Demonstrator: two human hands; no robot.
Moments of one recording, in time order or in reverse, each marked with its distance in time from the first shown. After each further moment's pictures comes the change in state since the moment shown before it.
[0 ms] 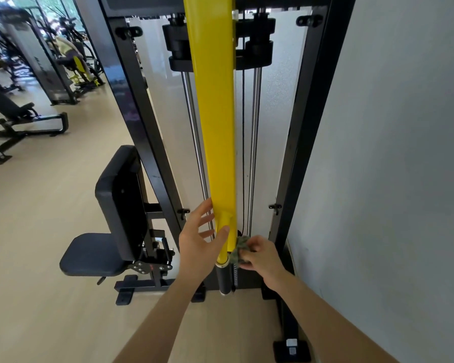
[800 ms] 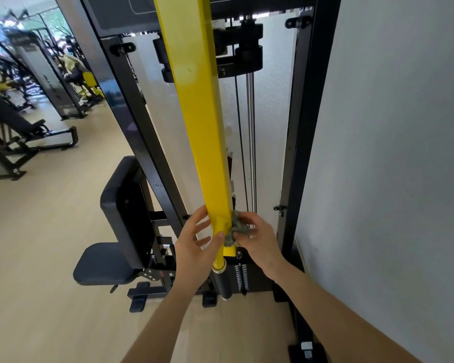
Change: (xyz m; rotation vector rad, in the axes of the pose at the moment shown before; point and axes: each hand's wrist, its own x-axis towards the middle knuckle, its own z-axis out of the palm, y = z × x) left_hand 0.001 0.004 -0.007 0.003 0.011 -0.019; right_hand -0.014 -0.060 0.011 -0.097 -0.005 -0.416
